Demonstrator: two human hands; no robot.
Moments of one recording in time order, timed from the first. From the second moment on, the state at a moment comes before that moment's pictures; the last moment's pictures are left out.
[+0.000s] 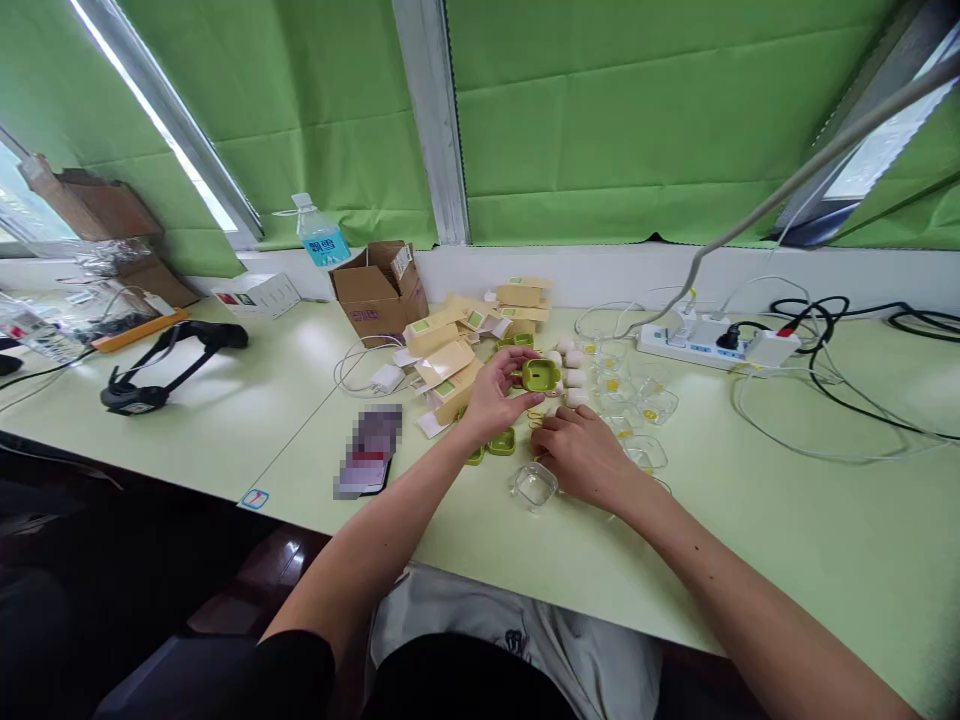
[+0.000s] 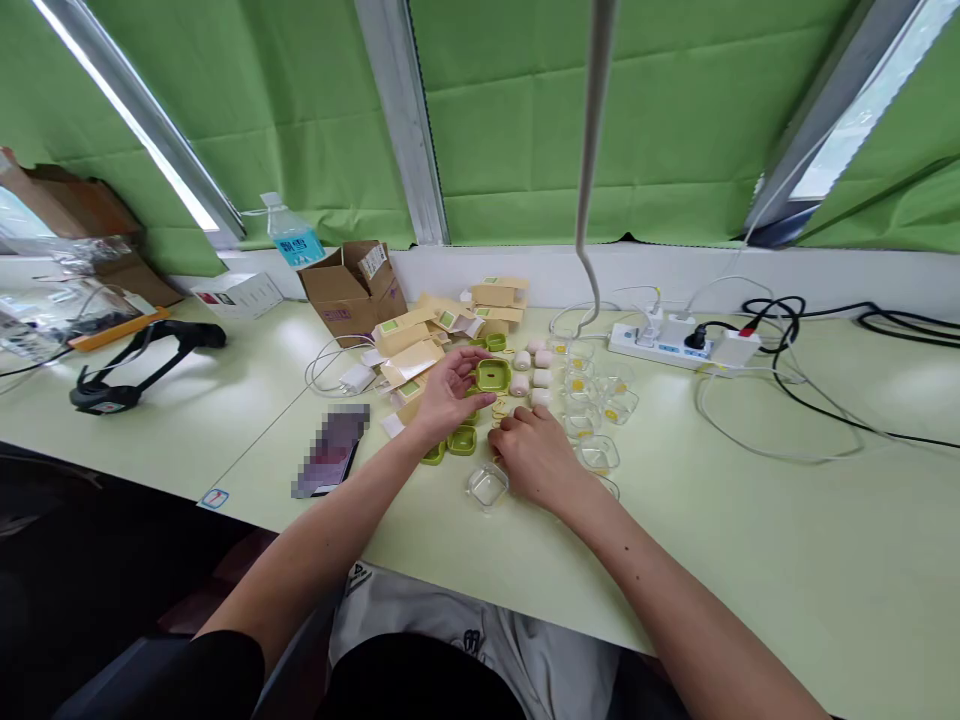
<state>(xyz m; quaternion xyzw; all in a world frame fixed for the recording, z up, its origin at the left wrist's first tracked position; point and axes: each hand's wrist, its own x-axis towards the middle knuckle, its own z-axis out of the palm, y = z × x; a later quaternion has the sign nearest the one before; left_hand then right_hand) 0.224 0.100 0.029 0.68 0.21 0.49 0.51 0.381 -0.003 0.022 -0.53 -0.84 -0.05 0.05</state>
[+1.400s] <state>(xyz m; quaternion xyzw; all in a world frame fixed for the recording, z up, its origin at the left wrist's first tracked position) 0.220 0.077 0.041 0.66 0.08 0.33 0.67 0.415 -0.018 0.059 -0.39 -0.76 -0.21 0.48</state>
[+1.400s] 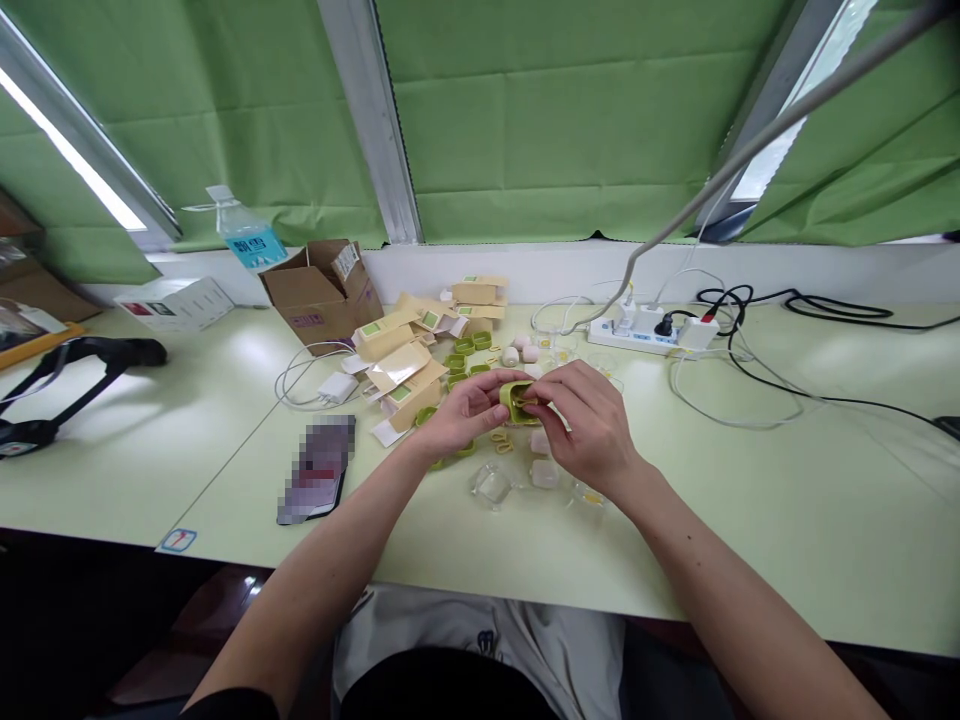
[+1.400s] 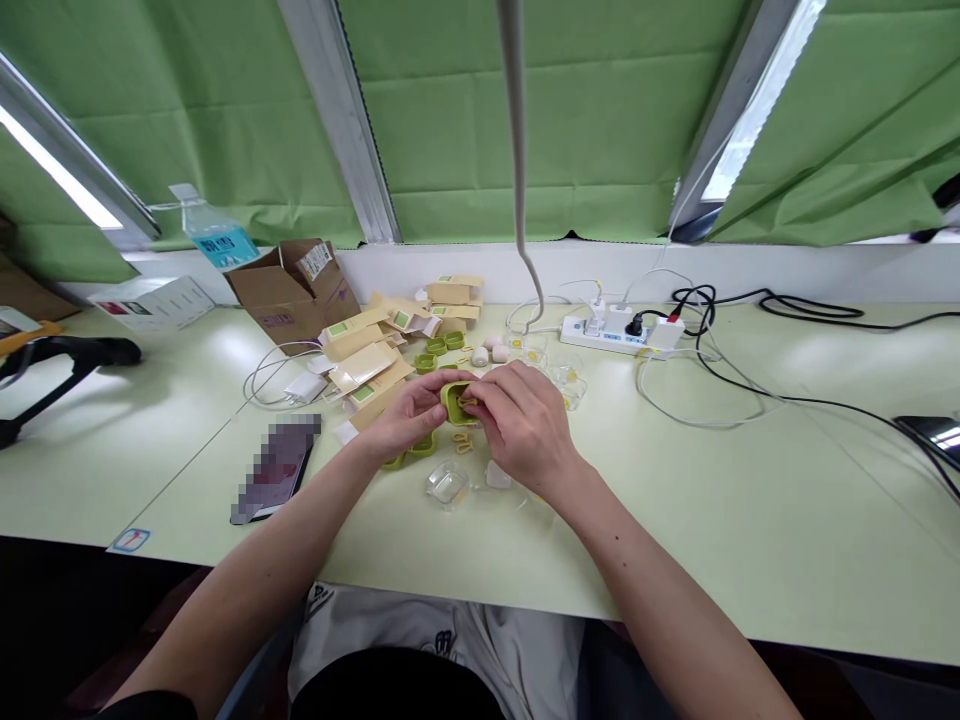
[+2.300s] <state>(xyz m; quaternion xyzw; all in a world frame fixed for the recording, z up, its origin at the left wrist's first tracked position) 0.225 0.072 0.043 0.66 0.08 0.33 0.67 0.418 -0.017 0.059 -0.35 -0.76 -0.10 0.55</state>
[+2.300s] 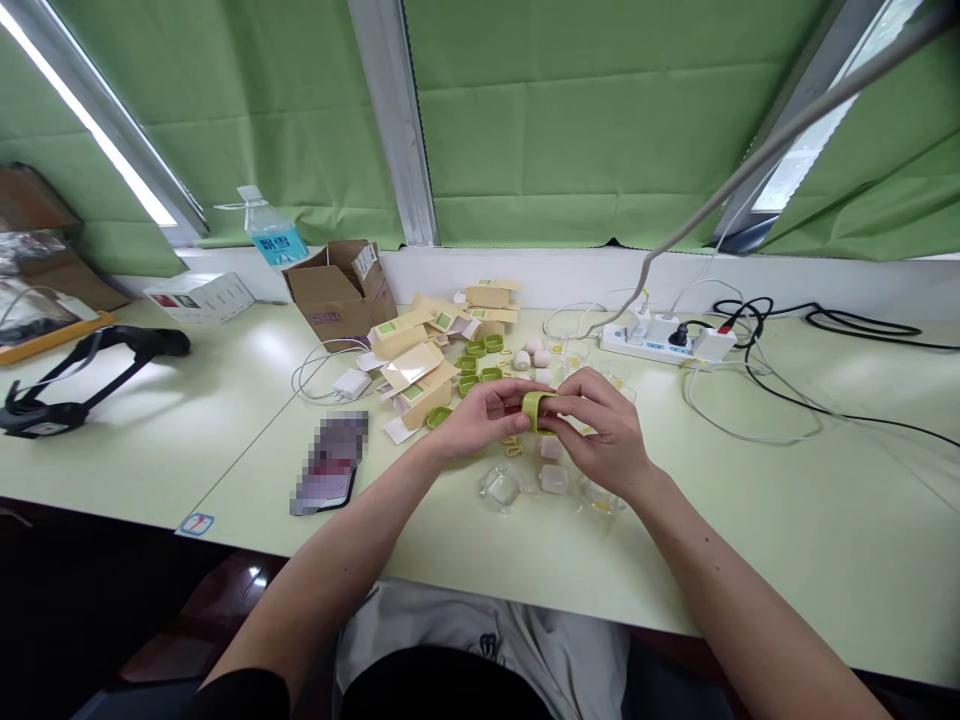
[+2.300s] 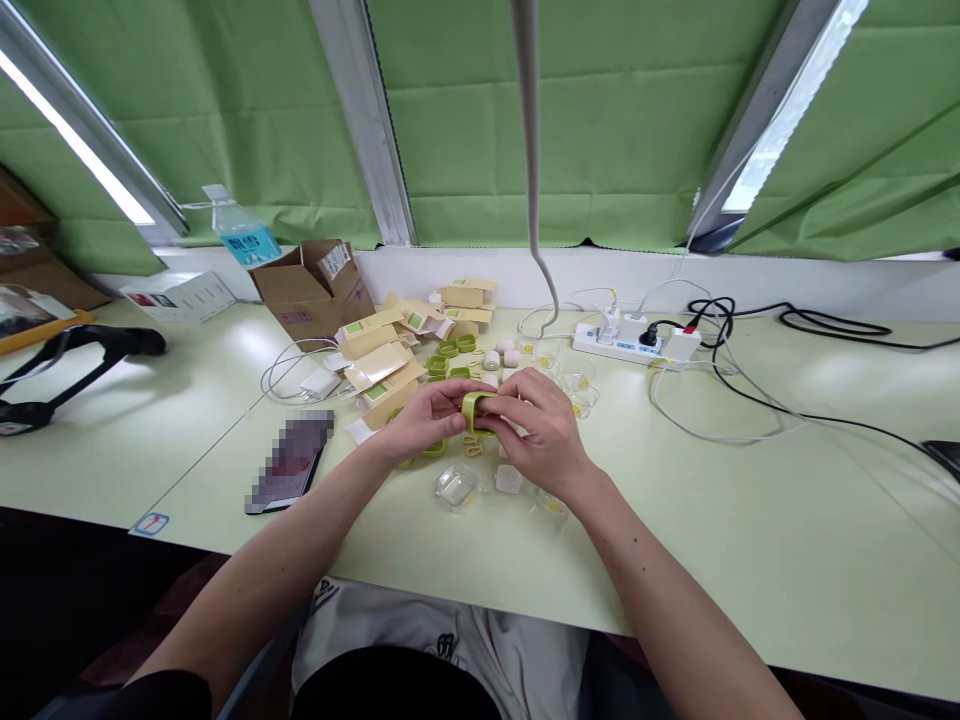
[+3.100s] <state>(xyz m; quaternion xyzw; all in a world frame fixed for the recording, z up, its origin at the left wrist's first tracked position) 0.235 0.058 0.039 0.69 0.20 0.49 0.50 0.415 -0.006 0.028 -0.41 -0.65 0.05 0.64</state>
